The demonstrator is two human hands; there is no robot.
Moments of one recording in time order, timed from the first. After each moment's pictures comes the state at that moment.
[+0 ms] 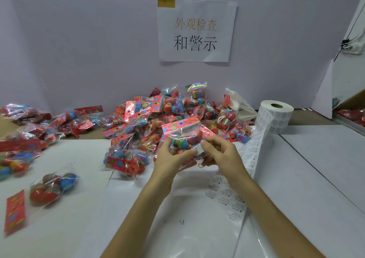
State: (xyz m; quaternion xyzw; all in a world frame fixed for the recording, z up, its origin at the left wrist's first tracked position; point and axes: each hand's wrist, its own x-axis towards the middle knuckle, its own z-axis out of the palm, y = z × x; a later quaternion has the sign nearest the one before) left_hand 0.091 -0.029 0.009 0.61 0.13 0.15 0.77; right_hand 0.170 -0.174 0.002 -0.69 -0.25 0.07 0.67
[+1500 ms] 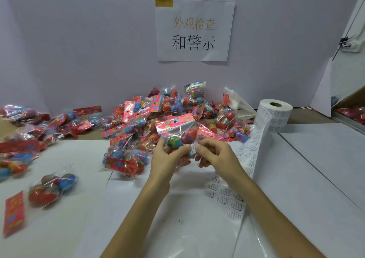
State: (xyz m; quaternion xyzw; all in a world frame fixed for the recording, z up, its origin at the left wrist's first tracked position) left_hand 0.093 -0.026 0.004 0.60 0.14 0.21 0.76; right_hand 0.172 -0.174 -0.002 -0.71 -0.31 0.08 0.62
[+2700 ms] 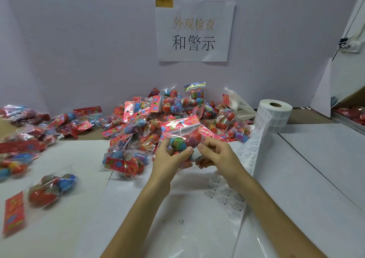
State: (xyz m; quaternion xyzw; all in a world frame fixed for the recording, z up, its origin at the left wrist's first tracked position) left_hand 0.094 -0.026 0.003 0.62 0.14 0.17 0.75; right_hand 0.175 -0.175 -0.002 -0.71 -0.29 0.12 0.63
